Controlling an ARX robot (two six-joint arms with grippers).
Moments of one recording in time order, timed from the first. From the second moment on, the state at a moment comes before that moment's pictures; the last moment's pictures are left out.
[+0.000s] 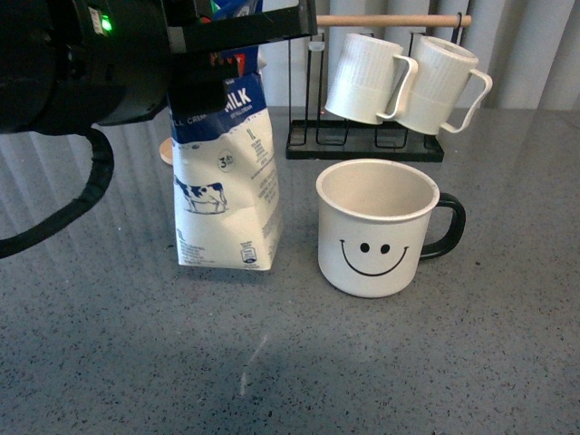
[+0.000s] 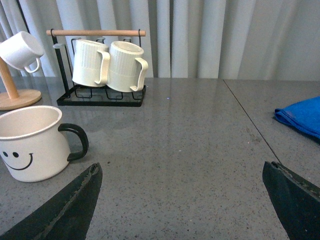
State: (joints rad) left arm -0.54 1.47 0.78 0.47 -0.36 -0.24; right arm 0.00 0.00 0.01 0.00 0.00 -0.01
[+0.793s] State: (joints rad) left arm -0.61 1.61 0.77 0.62 -0.44 -0.33; right arm 0.00 0.00 0.01 0.00 0.00 -0.01
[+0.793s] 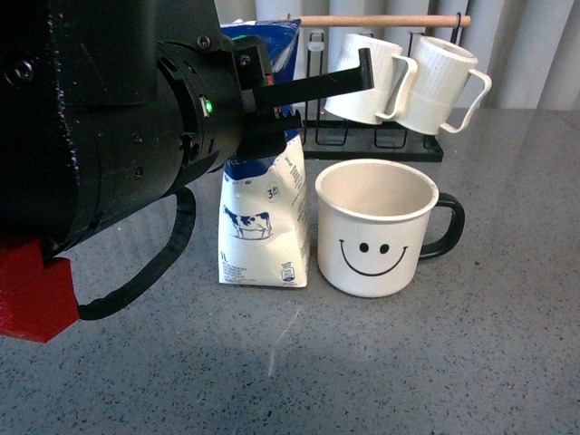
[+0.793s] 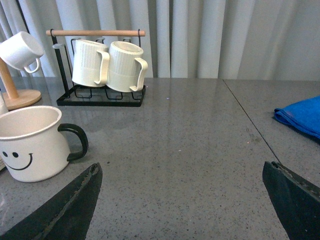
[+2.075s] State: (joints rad) left arm -0.63 1.44 0.72 0.59 -0.28 -0.19; right arm 0.00 0.00 0.01 0.00 0.00 -0.01
